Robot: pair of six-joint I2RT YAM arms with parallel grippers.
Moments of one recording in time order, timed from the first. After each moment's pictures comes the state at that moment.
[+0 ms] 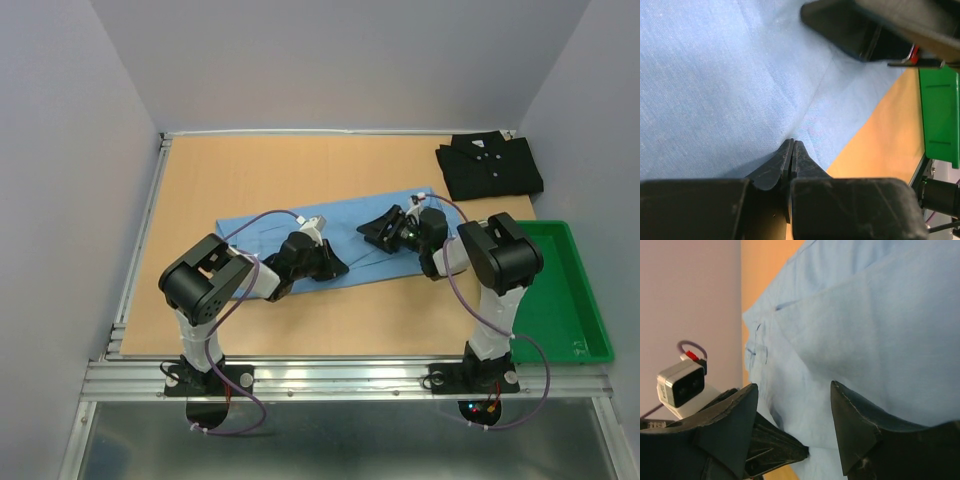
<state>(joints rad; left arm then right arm) -0.71 1.81 0.60 0.72 0.23 -0.80 0.30 1.95 0.64 1.01 -0.54 1.08</state>
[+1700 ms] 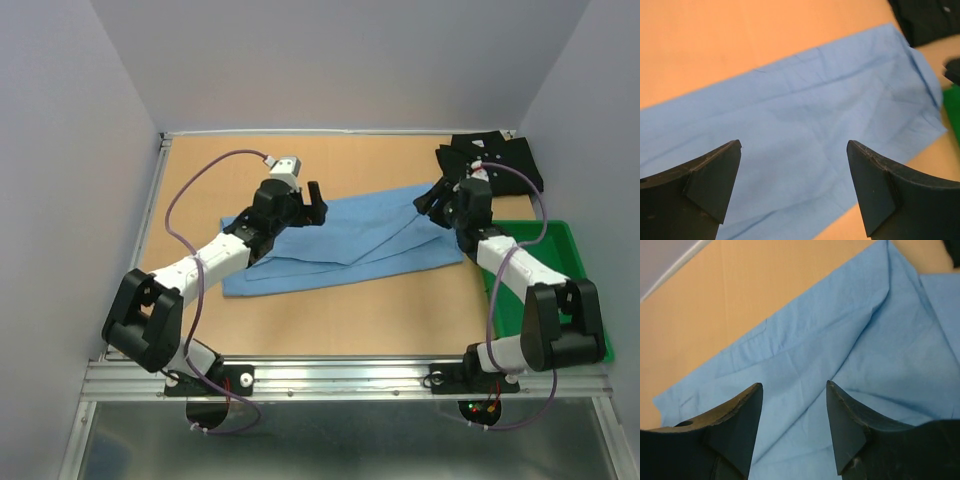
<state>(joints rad) -0.60 1.44 0.89 0.14 -0.06 -0.45 0.10 1.41 0.79 0.18 -0.12 0.64</state>
